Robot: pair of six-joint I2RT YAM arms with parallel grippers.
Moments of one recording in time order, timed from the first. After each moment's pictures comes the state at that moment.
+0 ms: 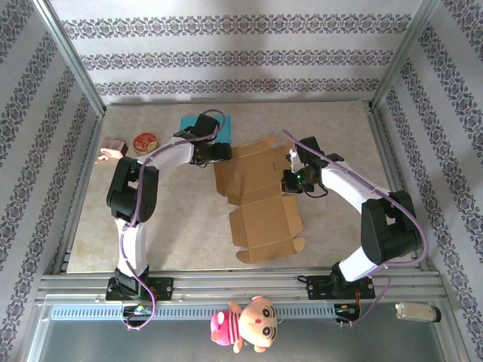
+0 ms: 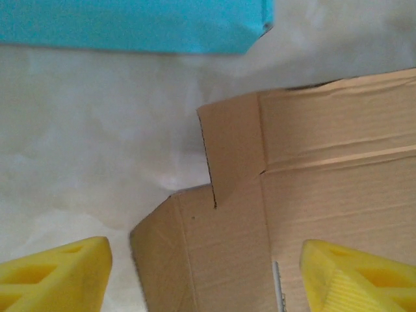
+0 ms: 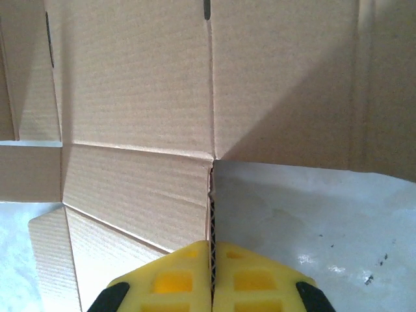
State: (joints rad) left arm -0.37 2.05 1.53 -0.53 0.11 -0.50; right arm 0.29 1.57 1.02 -0.65 -0.31 0.30
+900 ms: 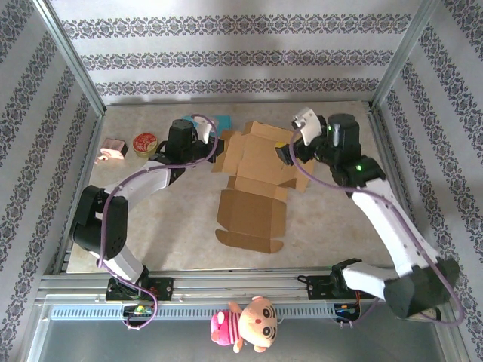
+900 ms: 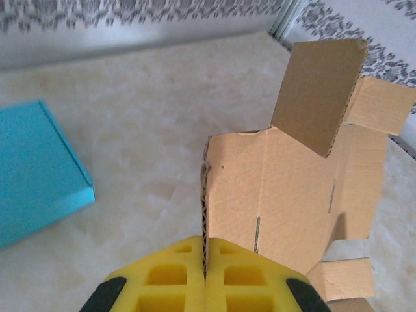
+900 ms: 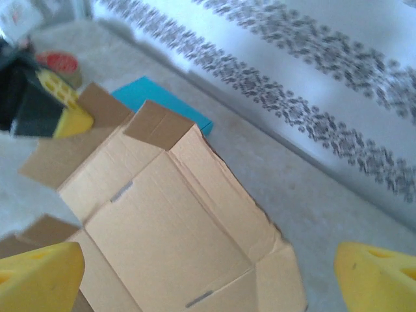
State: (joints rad) left arm -0.34 1.63 1.06 0.15 0.40 -0.13; right arm 0.28 1.23 1.21 -0.44 -0.29 -0.38
